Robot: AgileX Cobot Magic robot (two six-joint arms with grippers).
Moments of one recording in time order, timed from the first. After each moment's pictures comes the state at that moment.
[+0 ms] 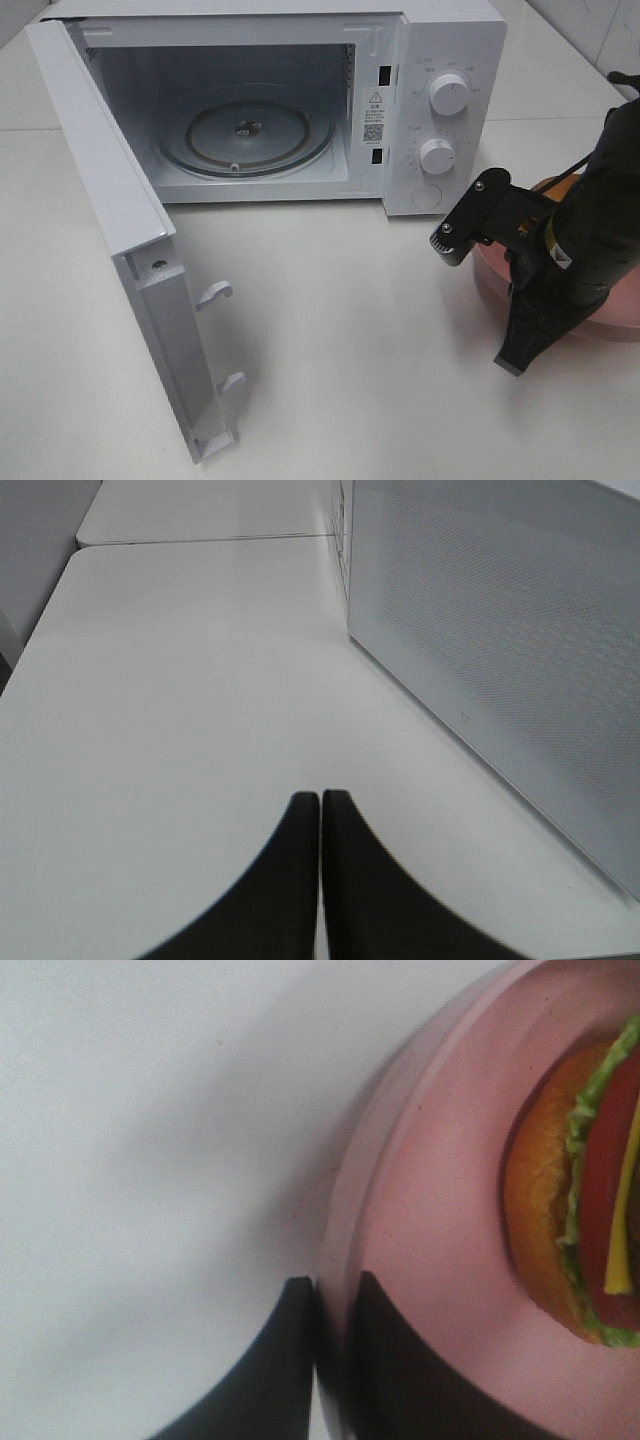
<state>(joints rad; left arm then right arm) -0.01 0.00 -0.50 -0.07 1.04 0.08 0.58 1.59 -0.70 -0.55 0.53 0.19</state>
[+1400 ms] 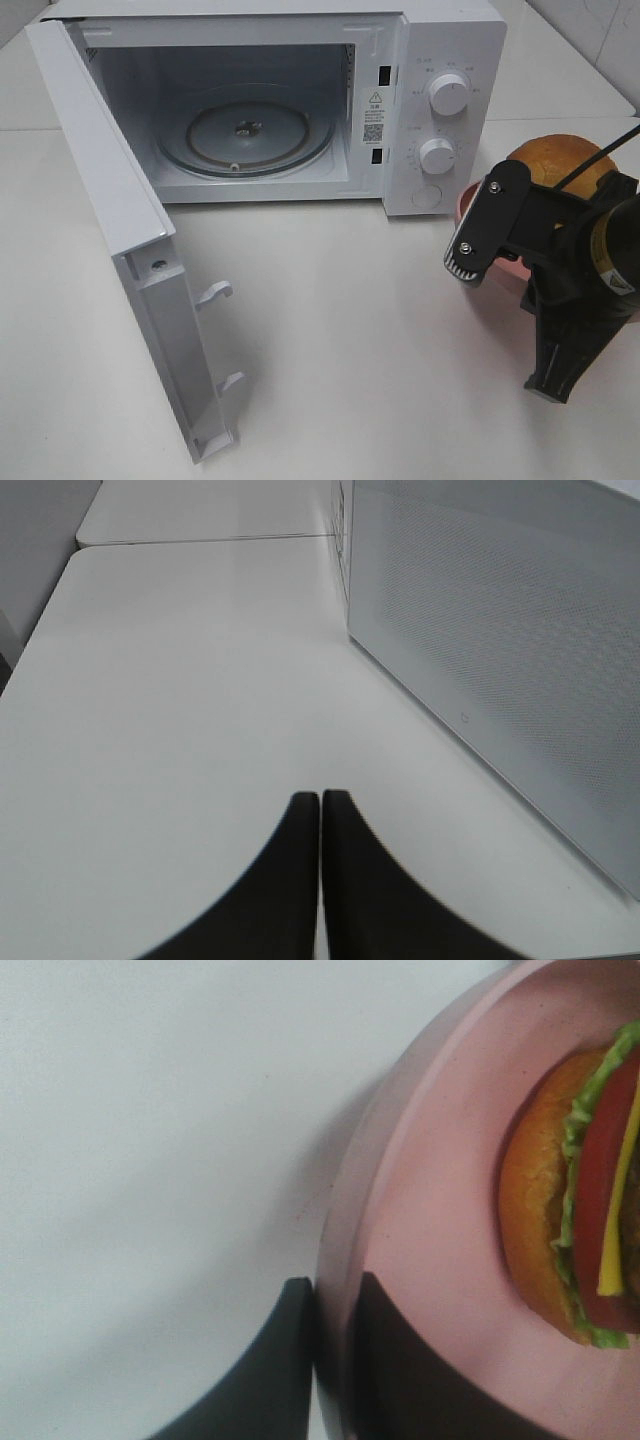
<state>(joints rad) -0.01 0.00 -0.50 -0.07 1.04 0.08 0.71 1.35 -0.59 -0.65 0.53 0.18</state>
